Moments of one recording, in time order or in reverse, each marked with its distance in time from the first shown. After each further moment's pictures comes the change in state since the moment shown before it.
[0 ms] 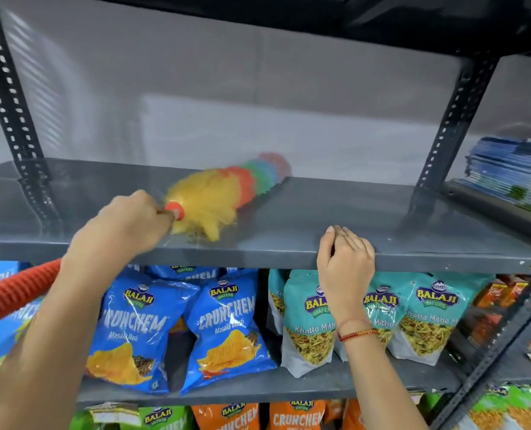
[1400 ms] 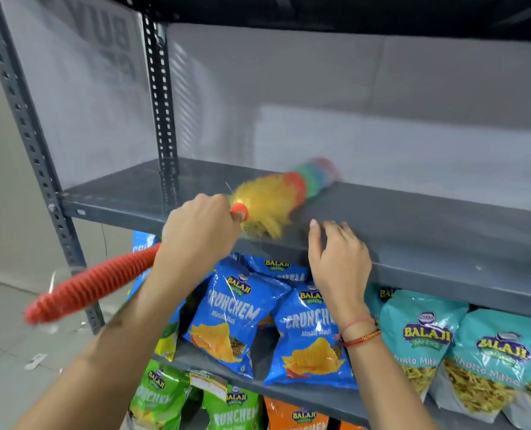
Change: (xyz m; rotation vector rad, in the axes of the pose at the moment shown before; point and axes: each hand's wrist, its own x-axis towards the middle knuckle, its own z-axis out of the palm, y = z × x) left_hand -0.030 -0.065 -0.028 0.210 0.288 0.052; right_hand -0.032 -0.155 0.021 0.247 -0.245 -0.211
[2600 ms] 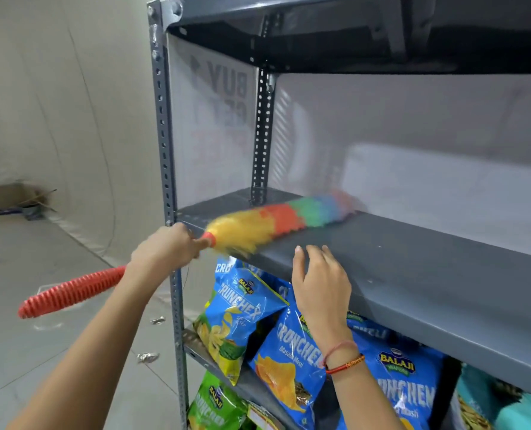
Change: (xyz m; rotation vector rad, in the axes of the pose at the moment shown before) left_hand 0.001 -0.155 -0.033 -0.028 -0.136 -0.519; right_hand -0.001 -0.125 0.058 0.347 -0.247 -0.114
